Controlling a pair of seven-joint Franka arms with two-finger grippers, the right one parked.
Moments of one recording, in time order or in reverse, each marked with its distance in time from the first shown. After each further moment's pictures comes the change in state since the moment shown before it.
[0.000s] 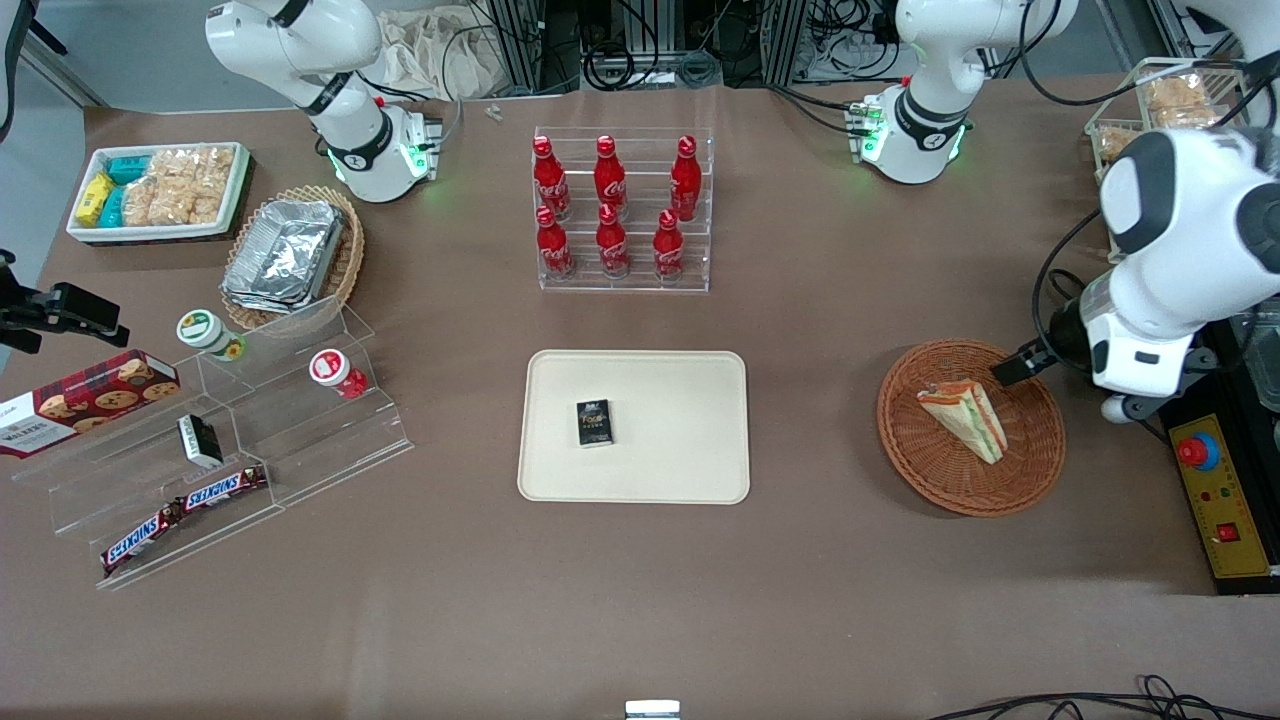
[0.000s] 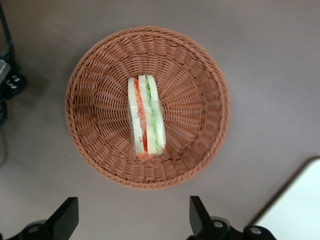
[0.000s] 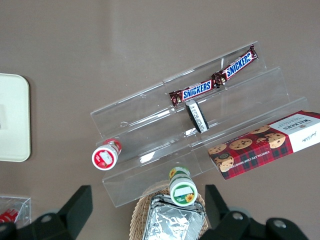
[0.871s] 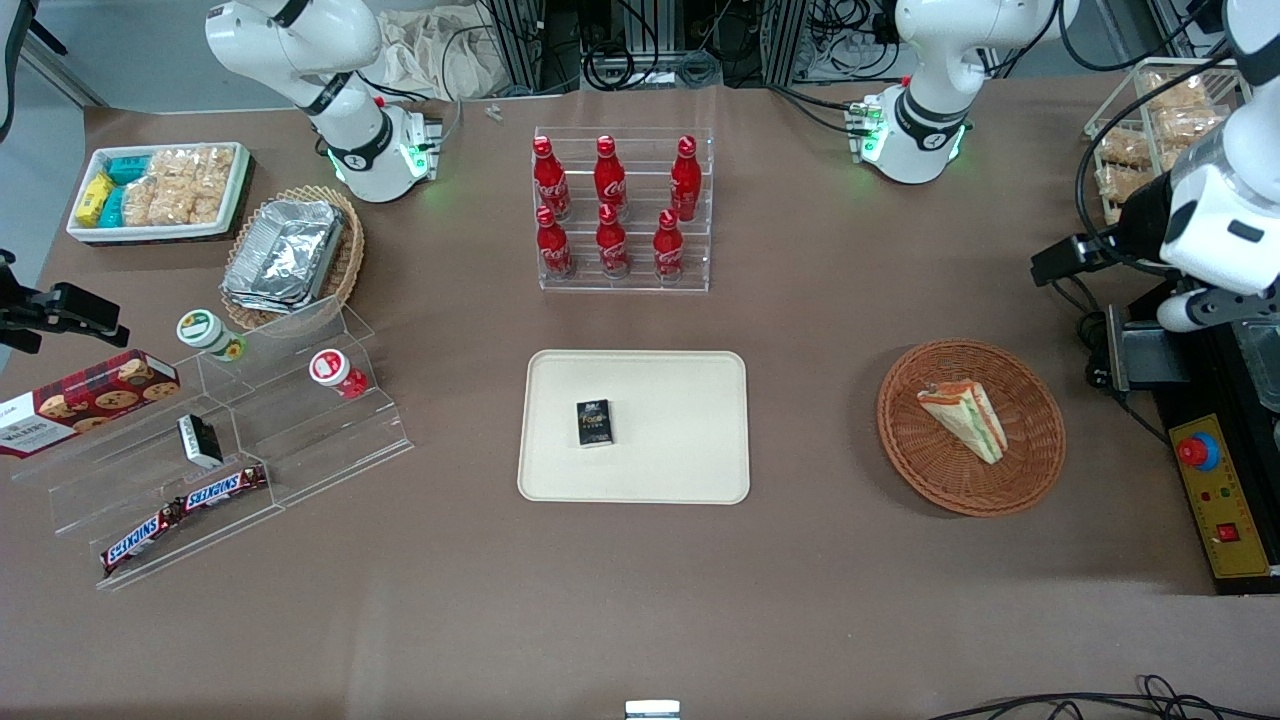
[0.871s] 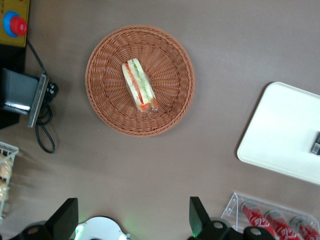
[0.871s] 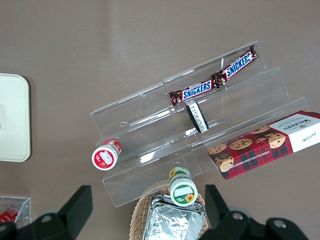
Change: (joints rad) arm -0.064 -0.027 -0.004 0.487 -0.005 -0.577 0.183
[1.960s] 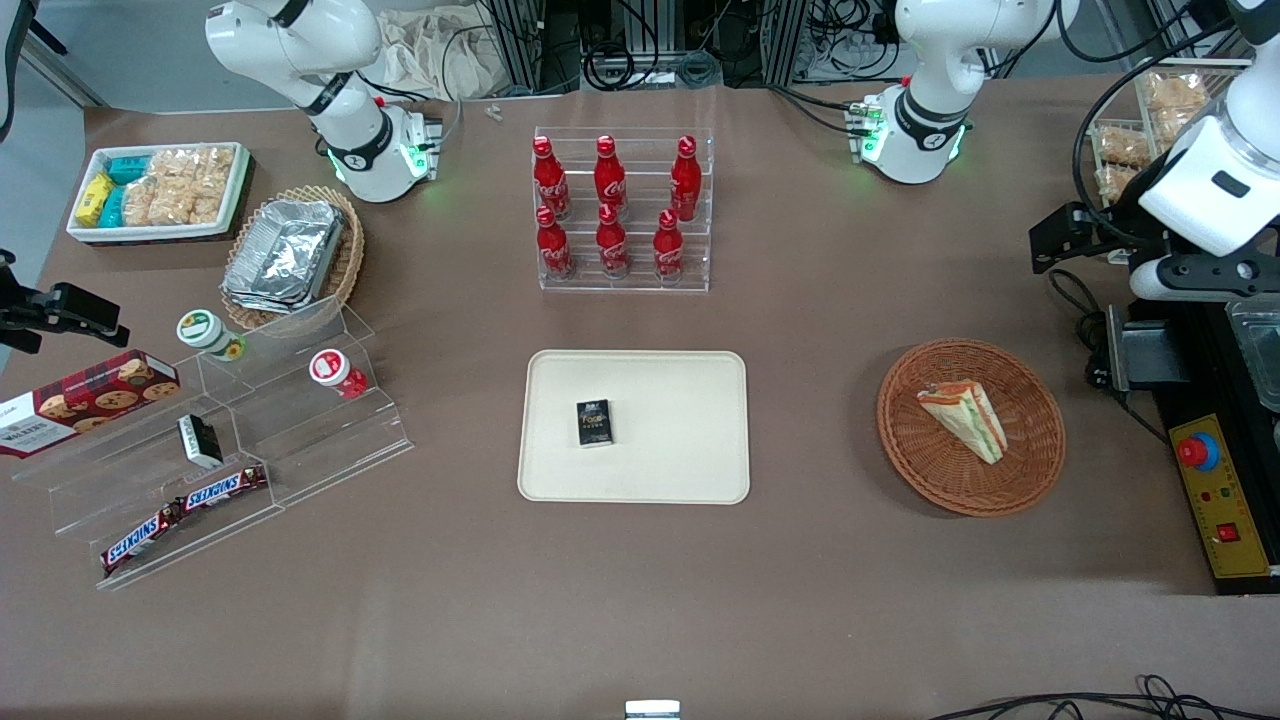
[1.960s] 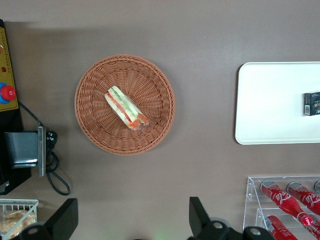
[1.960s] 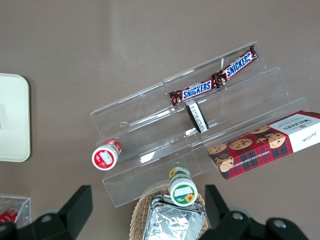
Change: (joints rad) arm -0.015 -0.020 -0.022 0.062 -0.002 0.006 0.313
